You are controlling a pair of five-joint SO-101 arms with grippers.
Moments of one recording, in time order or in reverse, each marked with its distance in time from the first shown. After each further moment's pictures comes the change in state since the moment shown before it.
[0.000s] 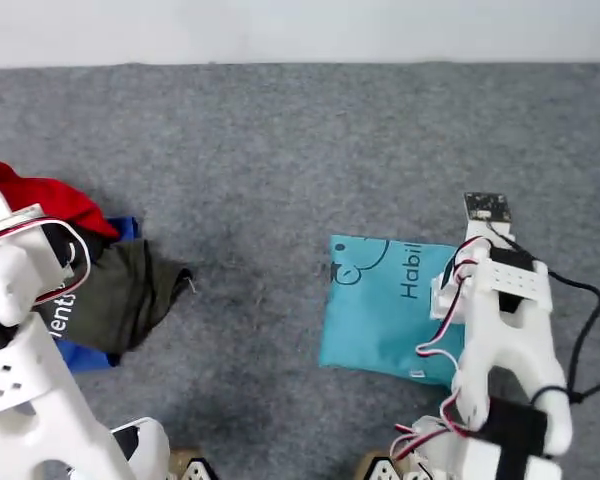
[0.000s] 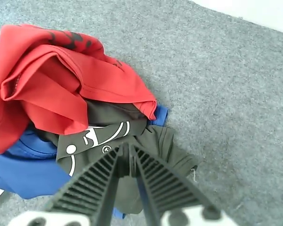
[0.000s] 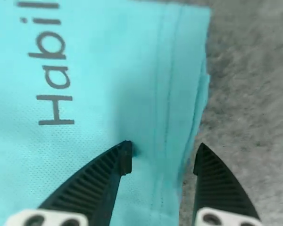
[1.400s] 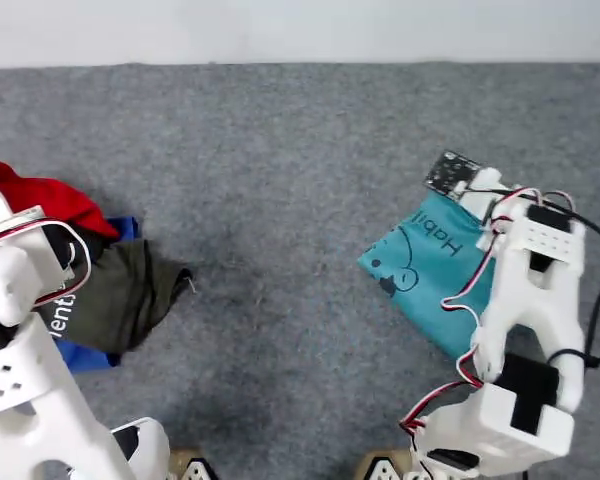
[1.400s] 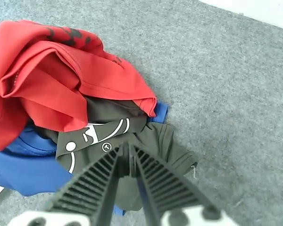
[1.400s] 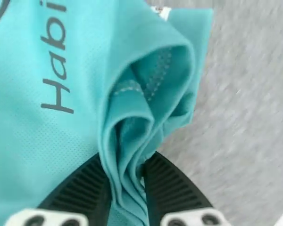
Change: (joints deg) left arm 0.0 0.0 0.0 0.7 0.0; right arm 4.1 12.9 -22.7 -17.3 67.5
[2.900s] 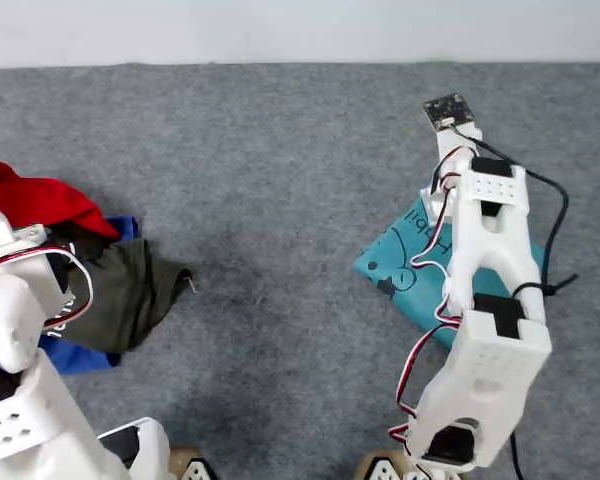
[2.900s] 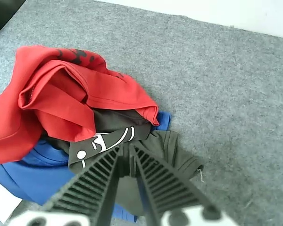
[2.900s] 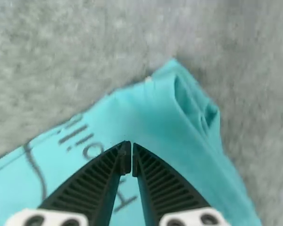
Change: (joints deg) left arm 0.0 -6.3 0.0 0.7 -4.9; right arm -10.2 22.8 -28.7 17.9 -53.4
